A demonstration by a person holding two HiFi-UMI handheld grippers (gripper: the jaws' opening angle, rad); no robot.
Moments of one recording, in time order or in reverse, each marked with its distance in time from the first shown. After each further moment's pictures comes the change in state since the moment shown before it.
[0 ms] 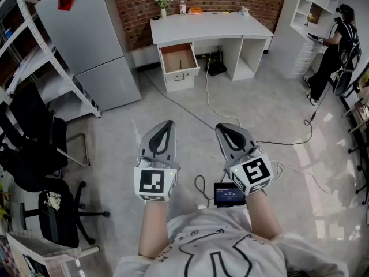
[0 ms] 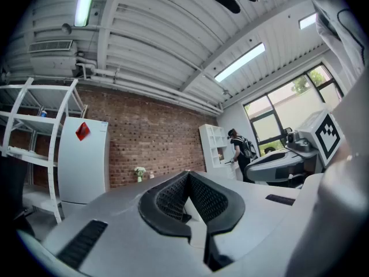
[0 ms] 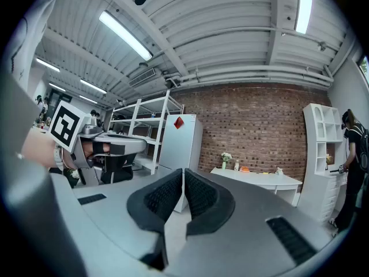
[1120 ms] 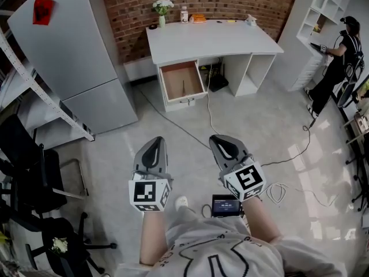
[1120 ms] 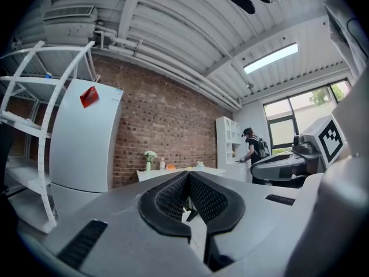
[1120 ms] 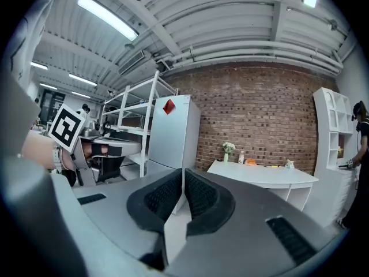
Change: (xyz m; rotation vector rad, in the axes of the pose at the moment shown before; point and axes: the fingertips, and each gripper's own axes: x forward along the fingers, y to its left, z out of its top) left arm 0.190 0.228 -0.092 -0.159 0.082 0.035; right arm 0.286 -0.080 -0.028 0.030 0.095 -0.004
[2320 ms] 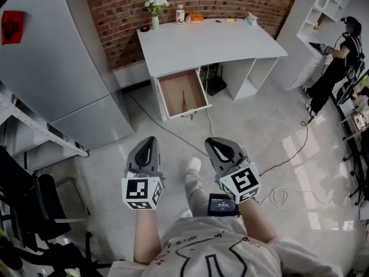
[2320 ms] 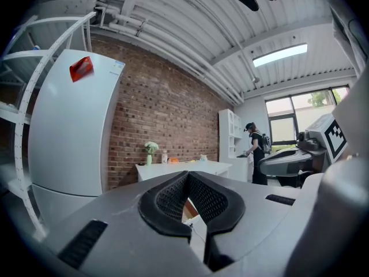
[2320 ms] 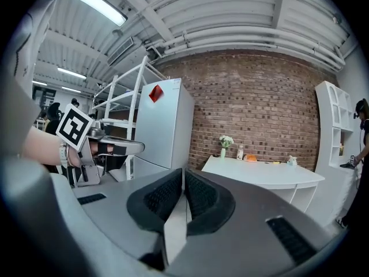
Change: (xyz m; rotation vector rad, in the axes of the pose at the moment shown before) left arm 0.147 0.133 -0.029 -0.020 0.072 -0.058; right arm 0.167 -0.056 -0.009 0.016 0.060 -0.045
